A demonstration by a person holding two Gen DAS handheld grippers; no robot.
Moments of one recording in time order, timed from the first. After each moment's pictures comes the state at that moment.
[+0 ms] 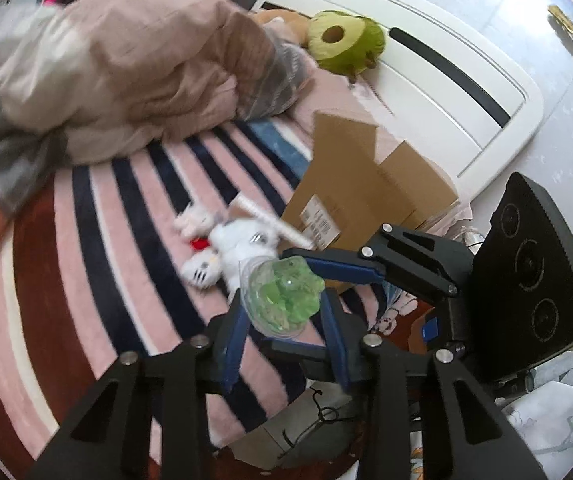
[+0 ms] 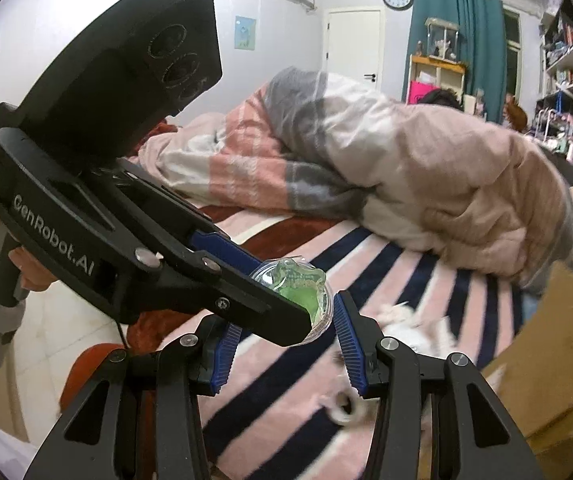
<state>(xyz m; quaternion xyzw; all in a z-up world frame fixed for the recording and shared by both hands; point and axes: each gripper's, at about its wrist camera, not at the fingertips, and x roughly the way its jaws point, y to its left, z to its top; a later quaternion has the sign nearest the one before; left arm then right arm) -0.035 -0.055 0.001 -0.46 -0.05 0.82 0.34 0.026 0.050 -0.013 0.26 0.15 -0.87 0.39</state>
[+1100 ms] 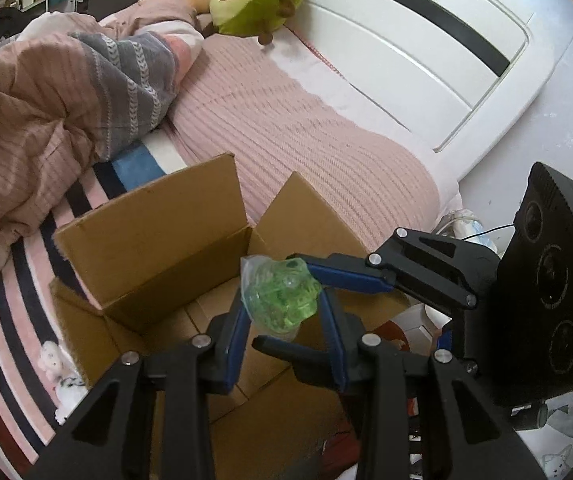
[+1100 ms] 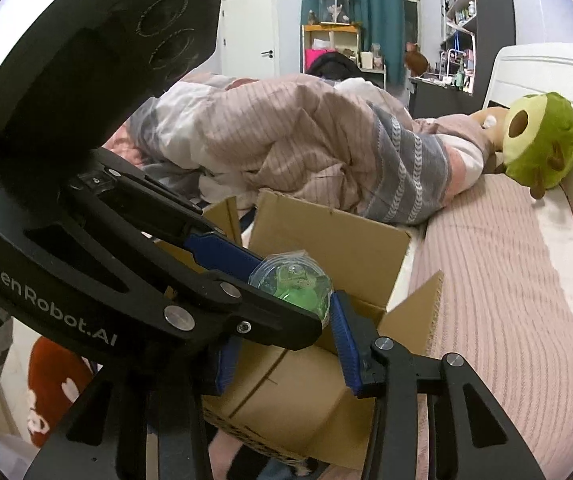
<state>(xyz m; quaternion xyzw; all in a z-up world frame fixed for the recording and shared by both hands) -0.111 0.207 0.028 -0.51 0.05 0.77 0.38 -0.038 0.276 0.024 0.33 0.09 -0.90 0.26</state>
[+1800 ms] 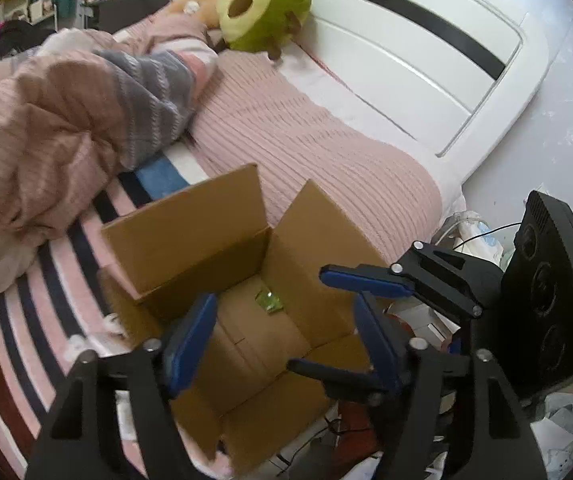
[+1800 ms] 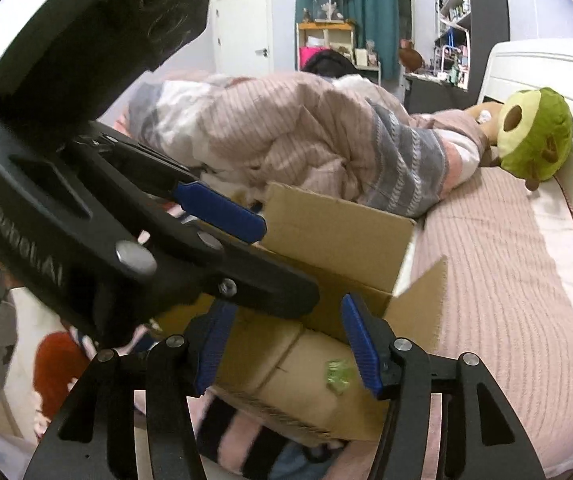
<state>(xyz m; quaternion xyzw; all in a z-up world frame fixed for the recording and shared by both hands) -0.095 0.175 0.053 -0.48 0.05 0.80 0.37 -0.013 0.265 0.031 0.32 0.07 -0.91 0.26</state>
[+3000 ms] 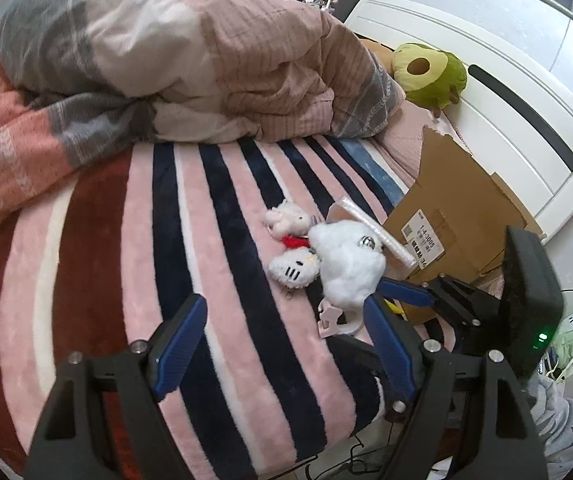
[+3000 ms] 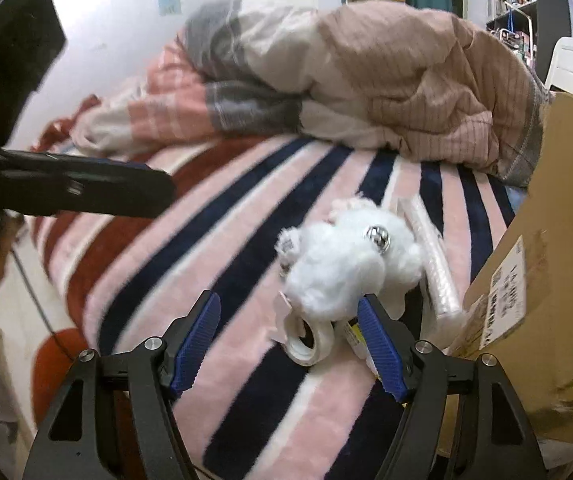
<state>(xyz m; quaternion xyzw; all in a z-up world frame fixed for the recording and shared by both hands) -0.033 -0.092 -0.069 -0.43 -0.09 0.87 0.19 -0.015 0.063 -0.115 0.38 0.11 -0.87 0.29</state>
